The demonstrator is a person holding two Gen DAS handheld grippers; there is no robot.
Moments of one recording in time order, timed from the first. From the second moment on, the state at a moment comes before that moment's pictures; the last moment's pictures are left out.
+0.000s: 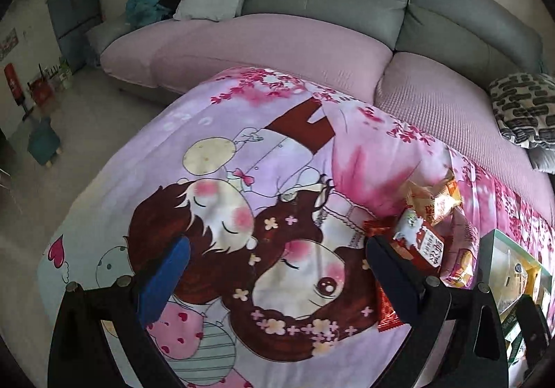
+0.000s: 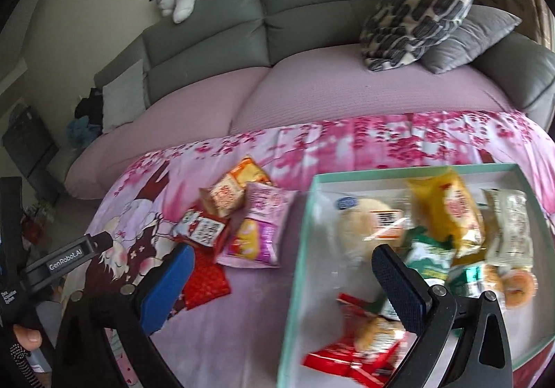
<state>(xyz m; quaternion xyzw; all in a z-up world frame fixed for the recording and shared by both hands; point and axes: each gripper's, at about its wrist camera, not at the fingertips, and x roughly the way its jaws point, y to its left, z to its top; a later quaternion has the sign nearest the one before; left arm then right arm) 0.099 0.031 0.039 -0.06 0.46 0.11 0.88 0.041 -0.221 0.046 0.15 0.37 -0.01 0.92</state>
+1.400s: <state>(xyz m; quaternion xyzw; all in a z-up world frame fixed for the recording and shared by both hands) 0.164 -0.053 -0.003 -0.03 0.49 -0.08 0.87 0.117 -0.198 -0.002 0.13 0.43 -0.02 0.89</state>
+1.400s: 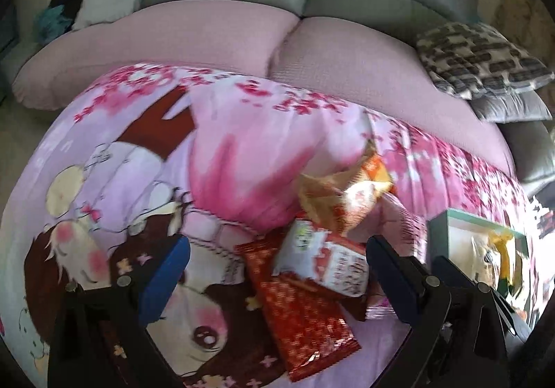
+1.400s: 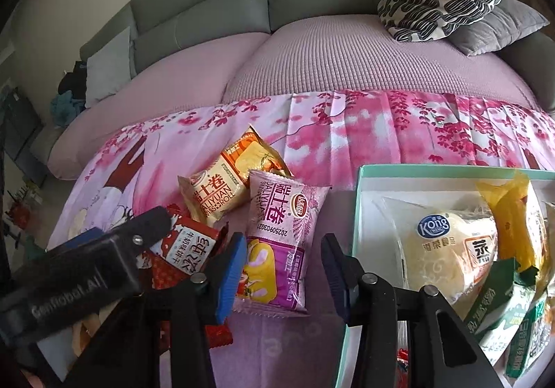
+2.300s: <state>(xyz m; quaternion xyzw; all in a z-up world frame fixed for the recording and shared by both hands) 0.182 -0.059 -0.045 -0.08 0.55 -0.07 0.83 0.116 -0.201 -0.004 0.11 0.44 -0.01 0.89</state>
